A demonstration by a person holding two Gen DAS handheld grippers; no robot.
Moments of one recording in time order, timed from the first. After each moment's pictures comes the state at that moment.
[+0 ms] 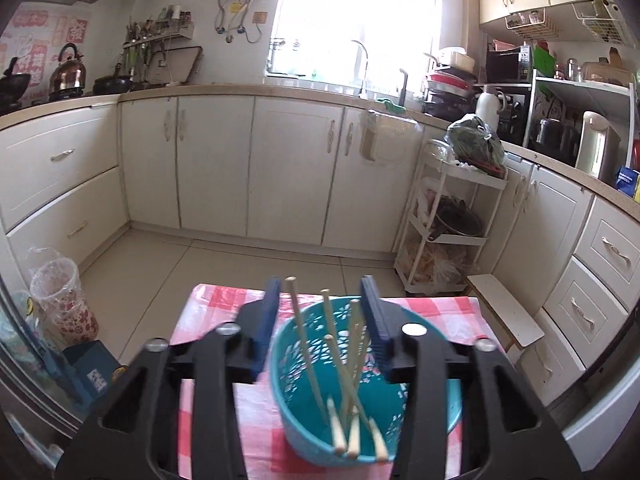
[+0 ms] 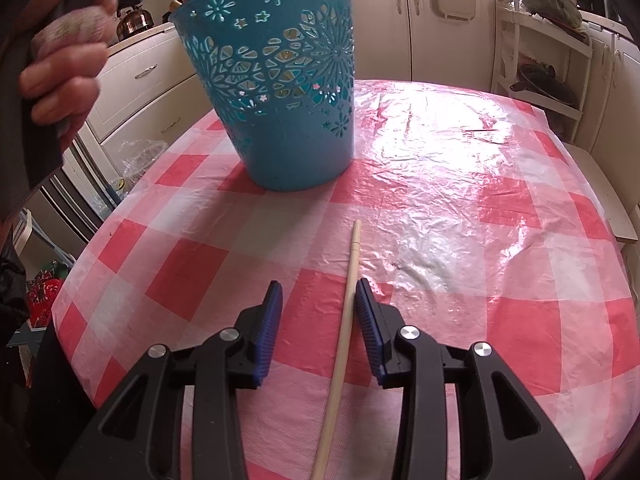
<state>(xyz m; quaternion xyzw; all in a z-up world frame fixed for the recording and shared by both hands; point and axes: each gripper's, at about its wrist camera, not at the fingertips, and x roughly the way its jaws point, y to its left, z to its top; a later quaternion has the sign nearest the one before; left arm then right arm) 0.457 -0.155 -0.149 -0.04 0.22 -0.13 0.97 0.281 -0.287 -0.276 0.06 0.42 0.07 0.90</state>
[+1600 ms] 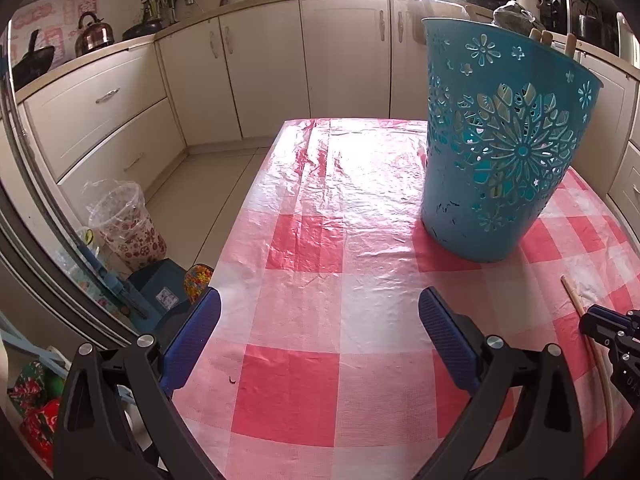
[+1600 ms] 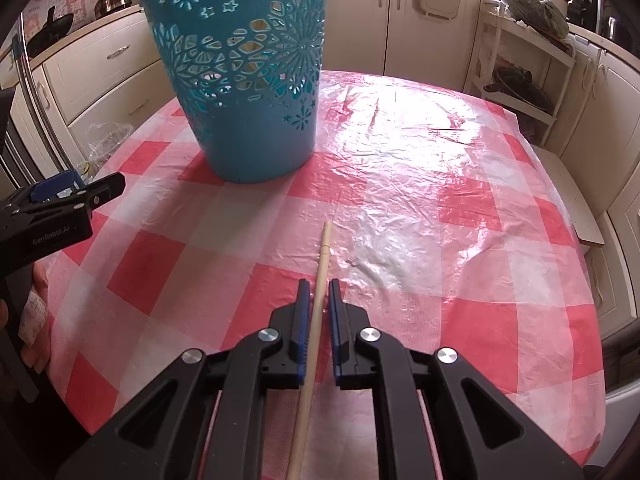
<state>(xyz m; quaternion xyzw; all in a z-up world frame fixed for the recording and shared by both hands) 0.407 -0.087 -0.287 0.06 0.37 -0.05 0.93 0.282 -0.290 -0.274 0.02 0.44 0.01 0.90</state>
